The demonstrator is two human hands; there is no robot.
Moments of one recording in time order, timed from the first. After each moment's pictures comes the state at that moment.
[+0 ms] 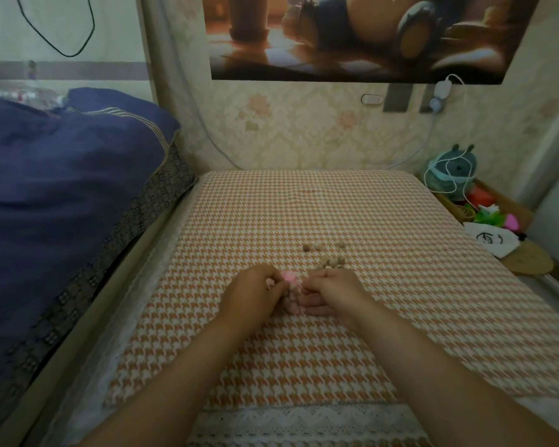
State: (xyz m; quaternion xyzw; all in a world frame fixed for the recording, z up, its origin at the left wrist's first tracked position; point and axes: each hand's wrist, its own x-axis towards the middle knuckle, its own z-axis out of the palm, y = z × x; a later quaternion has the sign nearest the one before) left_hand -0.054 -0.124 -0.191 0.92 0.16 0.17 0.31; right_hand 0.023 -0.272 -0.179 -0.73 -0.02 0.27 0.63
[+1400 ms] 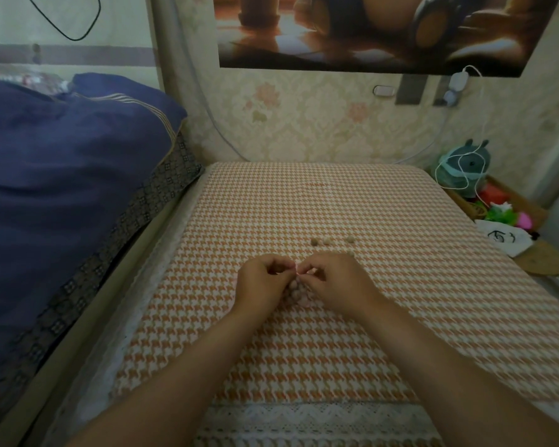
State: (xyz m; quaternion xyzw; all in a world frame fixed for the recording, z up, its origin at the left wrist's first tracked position) left_hand -0.044 -0.130 -0.199 0.75 0.21 0.21 0.59; right_hand 0.038 -0.272 -0.187 -0.84 -0.42 -0.03 0.33
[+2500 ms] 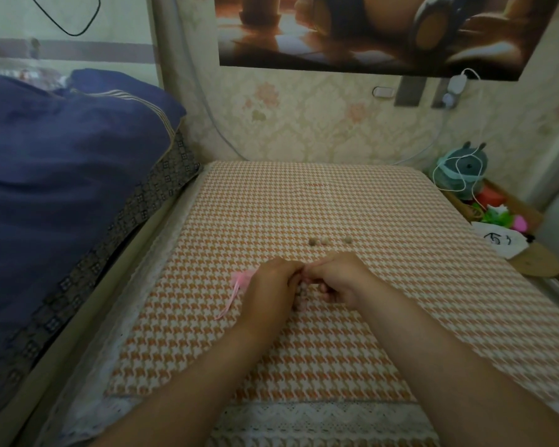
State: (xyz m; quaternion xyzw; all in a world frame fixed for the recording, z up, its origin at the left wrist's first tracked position) left_hand -0.048 -0.144 -0.206 0.91 0.06 0.30 0.29; right_hand 0.035 -0.256 -0.160 -0.79 -0.01 0.28 0.55
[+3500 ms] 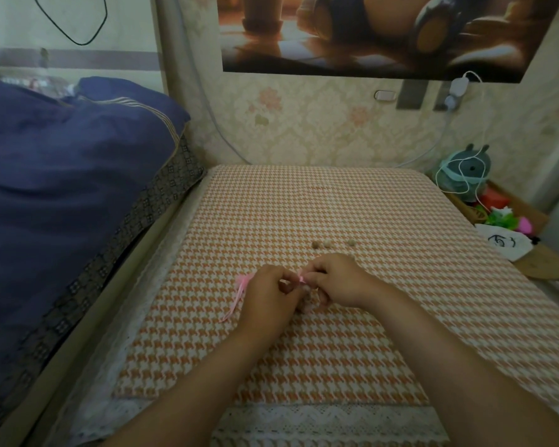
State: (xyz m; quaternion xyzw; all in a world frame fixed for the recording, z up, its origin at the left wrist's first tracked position) left_hand -0.060 -0.145 -0.204 0.86 0.17 0.24 0.43; right_hand 0.036 -0.271 -0.158 -0.86 -0.32 0.20 0.35
